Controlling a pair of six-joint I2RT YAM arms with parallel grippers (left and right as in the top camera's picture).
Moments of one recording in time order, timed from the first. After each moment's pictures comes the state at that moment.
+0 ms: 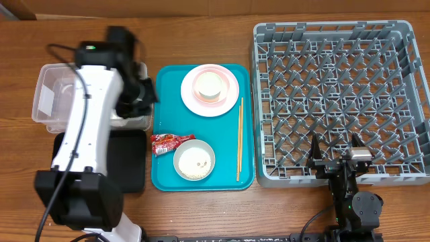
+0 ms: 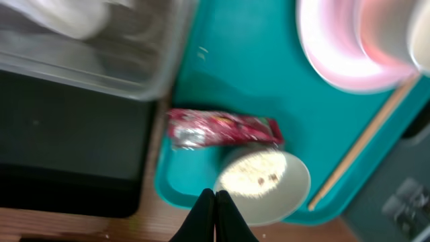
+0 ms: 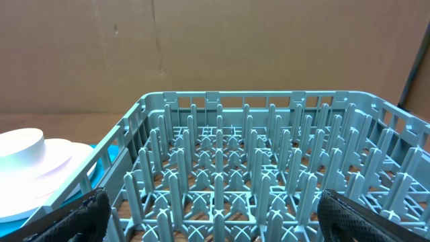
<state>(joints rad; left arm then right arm) -0.08 1.78 1.72 -1.48 0.12 -0.39 0.04 0.01 0.02 -0.03 0.01 0.02</state>
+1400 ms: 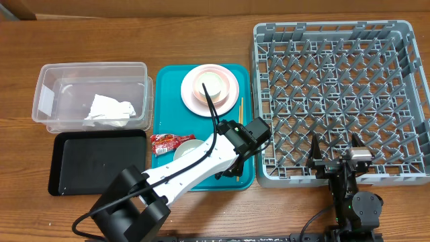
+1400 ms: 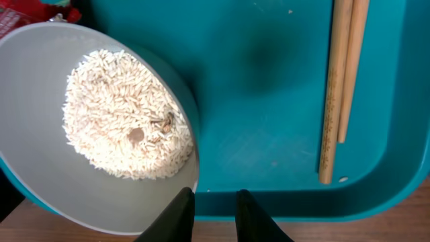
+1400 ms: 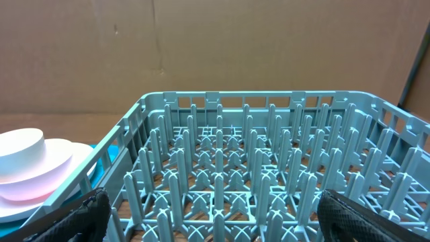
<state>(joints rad) -0.88 1.78 1.26 -1.11 -0.17 -0.74 0.04 0.01 0.02 -0.03 0.01 0.02</state>
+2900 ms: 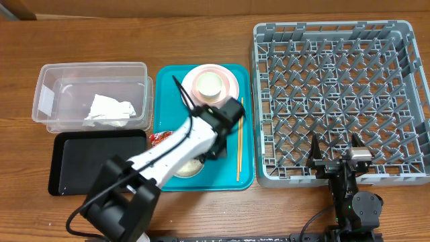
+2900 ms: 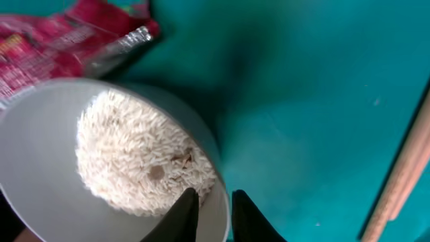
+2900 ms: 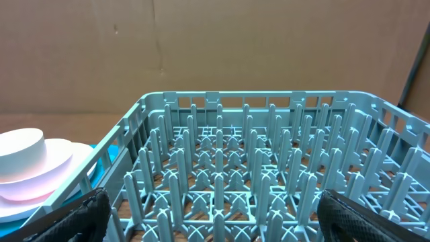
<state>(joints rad) -0.66 1.78 1.25 -1.05 -0.13 -0.67 0.04 0.01 0.02 -0.03 0.01 0.02</state>
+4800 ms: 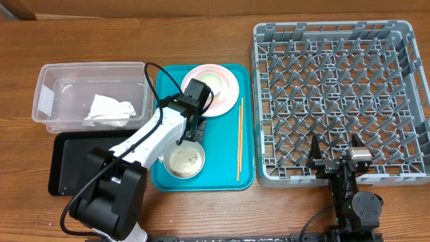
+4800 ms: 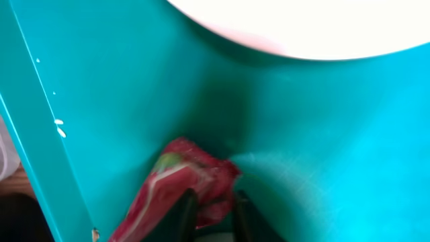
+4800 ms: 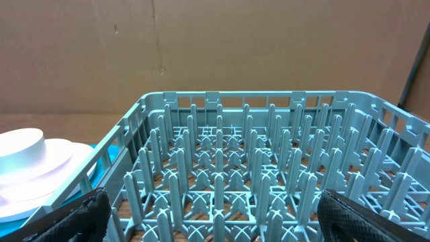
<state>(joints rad) -0.44 1.78 1.14 -0.74 -0.15 -0.25 0.04 0.01 0.02 -0.03 0.01 0.02</state>
